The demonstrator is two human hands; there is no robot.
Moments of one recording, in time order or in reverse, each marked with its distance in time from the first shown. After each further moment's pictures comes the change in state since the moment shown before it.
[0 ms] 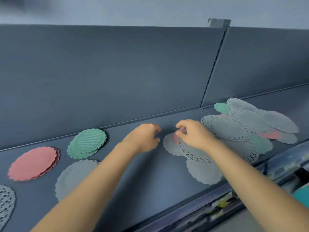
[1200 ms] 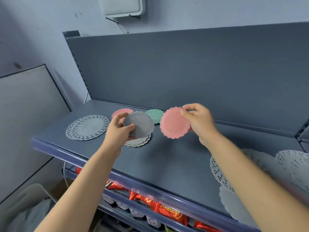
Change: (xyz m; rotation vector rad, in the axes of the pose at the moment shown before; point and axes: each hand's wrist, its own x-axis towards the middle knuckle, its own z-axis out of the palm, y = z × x) left_hand -0.159 0.011 0.000 -1.015 1.173 -0.765; right_hand 0.017 -0.087 0.008 1.089 -0.309 -0.300
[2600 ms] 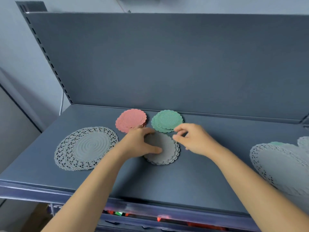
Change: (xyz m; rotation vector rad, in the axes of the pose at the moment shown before) left_hand 0.122 -0.026 -0.054 0.938 -0.728 0.304; right_hand 0.014 0.033 0.115 -0.675 -0.153 0.115
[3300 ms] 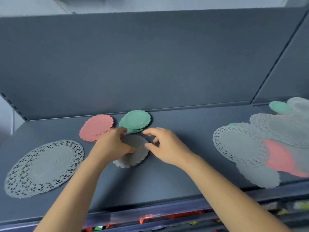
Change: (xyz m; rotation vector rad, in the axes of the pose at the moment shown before) left_hand 0.009 0.023 0.015 0.139 0.087 -0.068; right_hand -0.043 0.000 0.009 -0.071 0.115 -0.129
